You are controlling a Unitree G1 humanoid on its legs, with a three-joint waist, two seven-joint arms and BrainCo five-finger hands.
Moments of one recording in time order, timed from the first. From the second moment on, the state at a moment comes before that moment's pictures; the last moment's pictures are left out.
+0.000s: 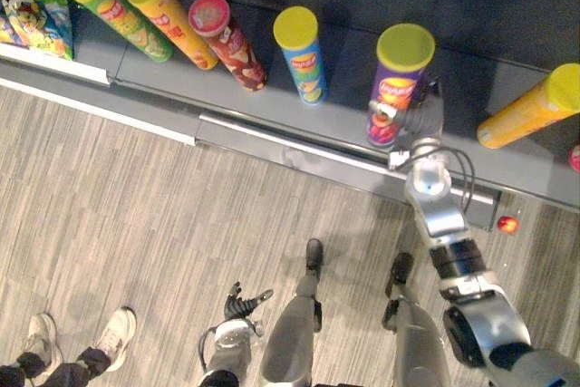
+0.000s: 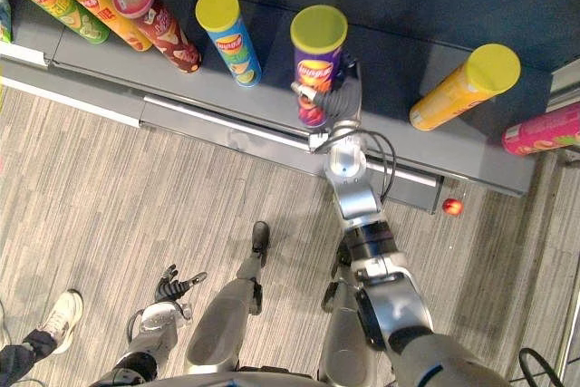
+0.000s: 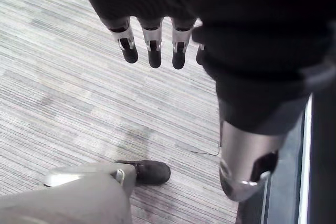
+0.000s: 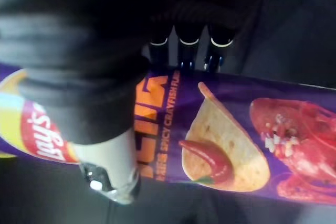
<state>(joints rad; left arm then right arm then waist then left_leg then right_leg) -0.13 0.06 0.12 1.01 -0.04 -0.17 0.23 -0.76 -0.13 0.00 0.40 -0.20 -0.13 -0.42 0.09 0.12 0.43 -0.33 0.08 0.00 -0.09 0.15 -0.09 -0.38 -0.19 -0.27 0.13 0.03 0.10</state>
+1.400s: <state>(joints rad) -0.17 -0.02 0.13 0.93 -0.08 -0.20 0.27 -0.85 -0.09 -0.07 0.26 -0.28 -0.11 -0.60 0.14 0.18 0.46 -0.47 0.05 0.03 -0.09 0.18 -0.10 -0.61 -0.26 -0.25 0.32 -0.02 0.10</state>
